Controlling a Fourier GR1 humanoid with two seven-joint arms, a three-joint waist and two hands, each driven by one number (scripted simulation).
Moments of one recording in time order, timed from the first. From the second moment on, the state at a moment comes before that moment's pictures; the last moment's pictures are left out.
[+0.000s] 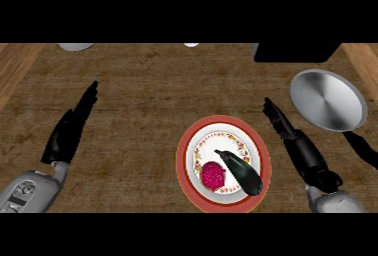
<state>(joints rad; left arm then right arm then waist) -0.25 0.53 -0.35 -1.48 0.12 0.33 0.17 -0.12 -0.34 0.30 -1.52 -0.10 -0.02 -0.22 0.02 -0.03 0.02</state>
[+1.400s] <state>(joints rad) -0.18 0.41 -0.13 -1.56 0.35 0.28 0.16 0.18 -0.57 0.36 -2.24 0.54 -0.17 0.39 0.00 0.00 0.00</state>
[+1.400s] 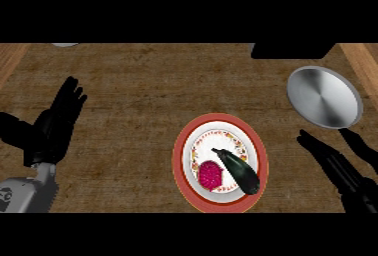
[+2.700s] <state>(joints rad) -0.19 0.37 -0.10 -1.55 0.32 0.25 0.18 -0.37 -0.31 0.72 -1.97 0.55 0.48 1.03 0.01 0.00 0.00</state>
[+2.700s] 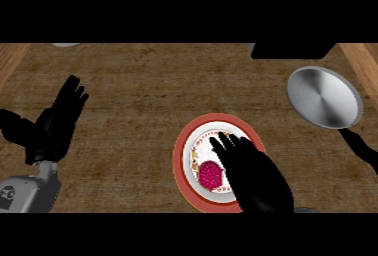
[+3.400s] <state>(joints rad) -0.16 0.35 -0.08 -1.57 0.29 0.23 0.19 -0.43 -0.11 0.74 -1.78 0.68 0.55 1.05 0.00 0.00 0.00</state>
